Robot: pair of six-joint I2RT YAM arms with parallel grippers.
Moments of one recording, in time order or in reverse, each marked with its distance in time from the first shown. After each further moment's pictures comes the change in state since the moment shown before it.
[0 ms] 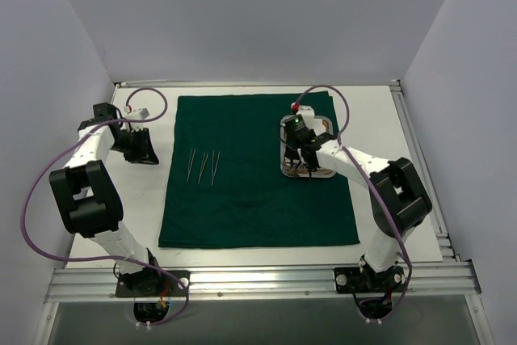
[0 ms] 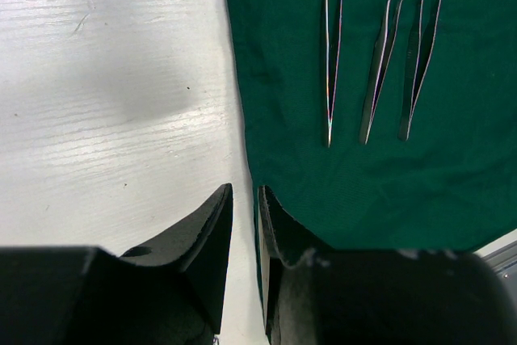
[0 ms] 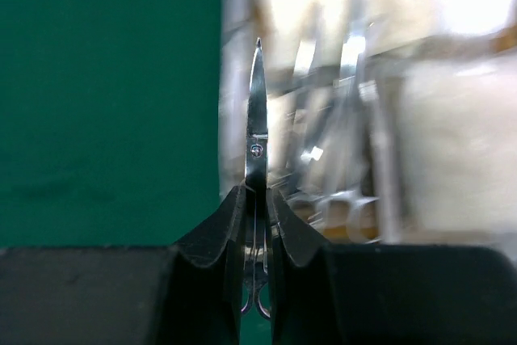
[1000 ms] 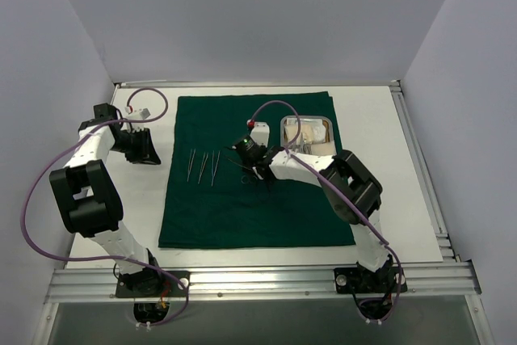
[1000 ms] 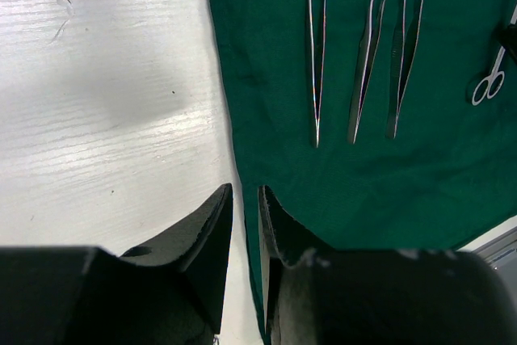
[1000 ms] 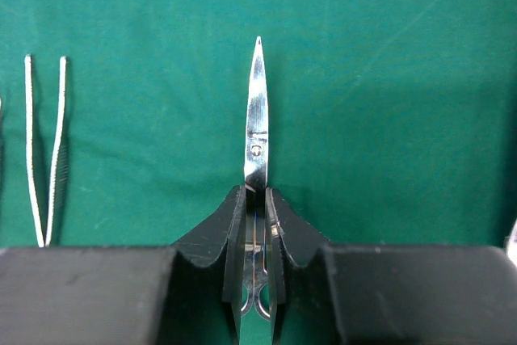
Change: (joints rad) left arm 0.000 0.004 0.000 0.000 0.037 0.002; right arm 0.290 0.313 0.214 0.078 0.111 0.242
